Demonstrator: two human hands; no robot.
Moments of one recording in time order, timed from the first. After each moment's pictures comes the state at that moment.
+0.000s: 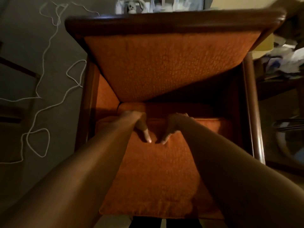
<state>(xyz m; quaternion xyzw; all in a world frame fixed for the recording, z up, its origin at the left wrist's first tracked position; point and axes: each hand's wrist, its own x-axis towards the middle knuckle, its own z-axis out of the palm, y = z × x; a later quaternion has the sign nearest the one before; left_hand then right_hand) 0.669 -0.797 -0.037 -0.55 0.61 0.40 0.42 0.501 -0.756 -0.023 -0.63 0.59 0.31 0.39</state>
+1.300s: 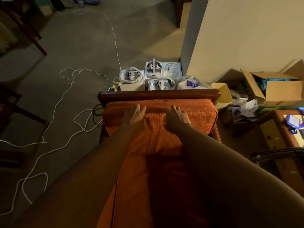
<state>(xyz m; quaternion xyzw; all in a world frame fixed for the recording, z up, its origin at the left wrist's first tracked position) 0.655 -0.844 0.150 -0.56 0.81 0.16 0.09 0.484 -0.800 0.161 -0.71 0.69 0.06 0.15</state>
